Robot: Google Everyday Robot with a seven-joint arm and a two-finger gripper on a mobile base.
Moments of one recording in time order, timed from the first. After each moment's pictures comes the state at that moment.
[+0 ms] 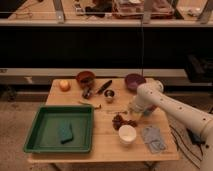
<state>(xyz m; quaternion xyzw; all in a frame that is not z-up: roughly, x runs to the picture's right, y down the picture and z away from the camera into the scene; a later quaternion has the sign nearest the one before) 0.173 0.144 0.900 -0.28 -0.12 -0.02 0.95</state>
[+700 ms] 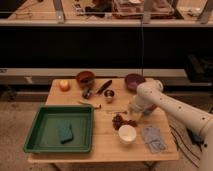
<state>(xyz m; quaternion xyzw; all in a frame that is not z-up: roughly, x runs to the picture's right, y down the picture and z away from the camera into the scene) 0.173 0.145 0.902 -0.28 -0.12 -0.03 0.95</state>
